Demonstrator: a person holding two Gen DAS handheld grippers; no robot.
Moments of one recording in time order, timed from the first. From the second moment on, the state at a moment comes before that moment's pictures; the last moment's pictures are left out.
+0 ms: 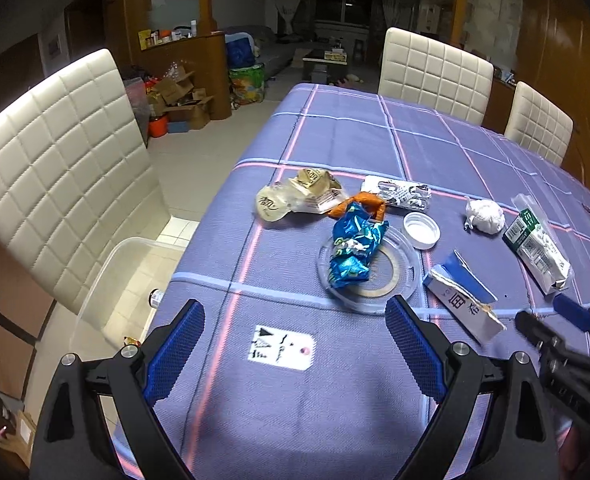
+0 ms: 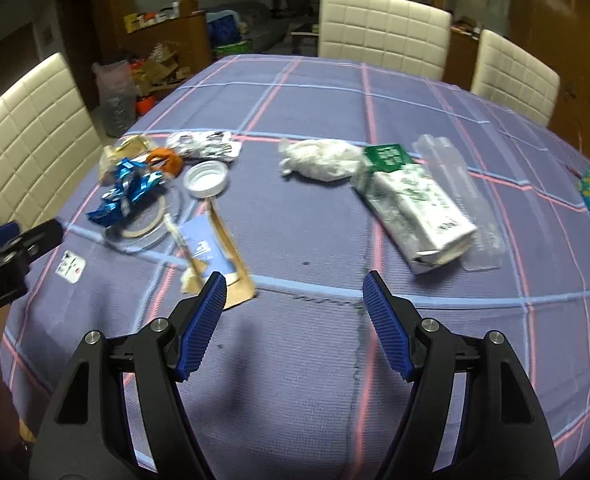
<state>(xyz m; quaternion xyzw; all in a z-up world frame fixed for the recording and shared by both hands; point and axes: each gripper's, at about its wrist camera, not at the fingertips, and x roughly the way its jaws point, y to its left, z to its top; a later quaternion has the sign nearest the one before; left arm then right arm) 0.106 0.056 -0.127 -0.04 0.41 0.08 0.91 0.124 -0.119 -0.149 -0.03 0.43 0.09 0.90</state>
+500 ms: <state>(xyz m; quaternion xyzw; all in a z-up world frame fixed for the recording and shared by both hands) 0.161 0.047 -0.145 -0.01 0.43 0.06 0.90 0.150 -0.067 -0.173 -0.07 0.45 0.16 0.88</state>
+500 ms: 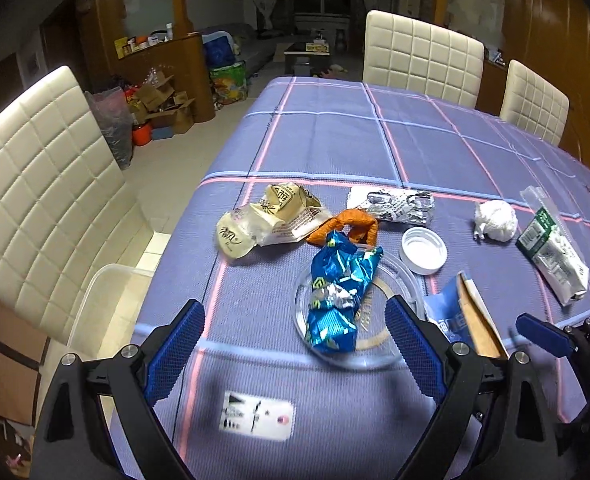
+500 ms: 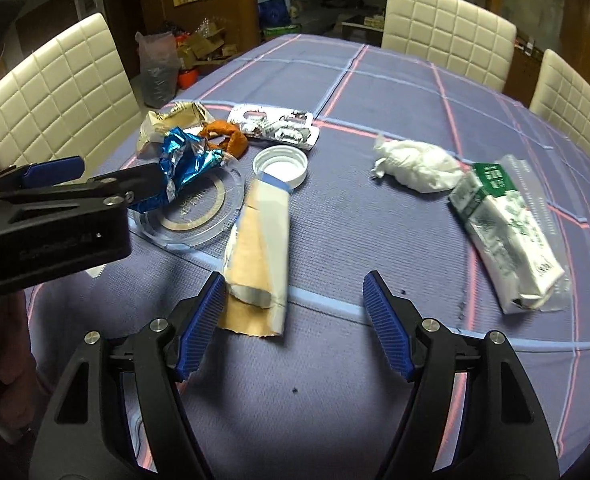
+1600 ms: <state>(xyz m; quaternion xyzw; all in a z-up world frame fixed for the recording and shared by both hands) 0.123 0.062 -0.113 -0.03 0.38 0.03 0.92 0.130 -0.069 -0.138 -0.04 0.40 0.17 0.90</state>
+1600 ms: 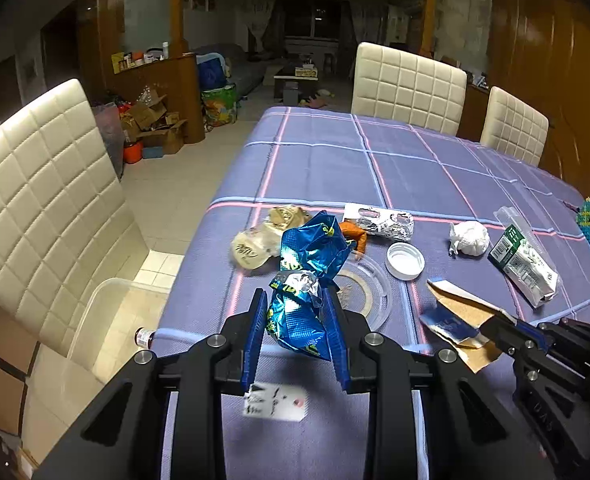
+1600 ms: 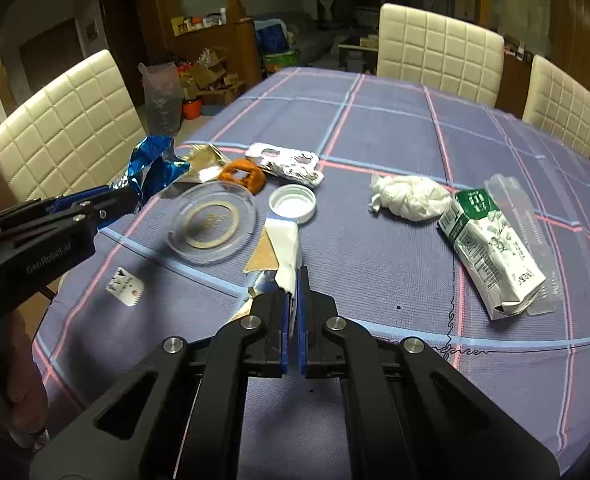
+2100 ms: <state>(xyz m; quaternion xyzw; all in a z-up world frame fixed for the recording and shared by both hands) 0.081 0.100 -0.096 -0.04 0.35 0.07 0.93 0.097 -0.035 -0.105 -0.07 0.35 0.19 0.91</state>
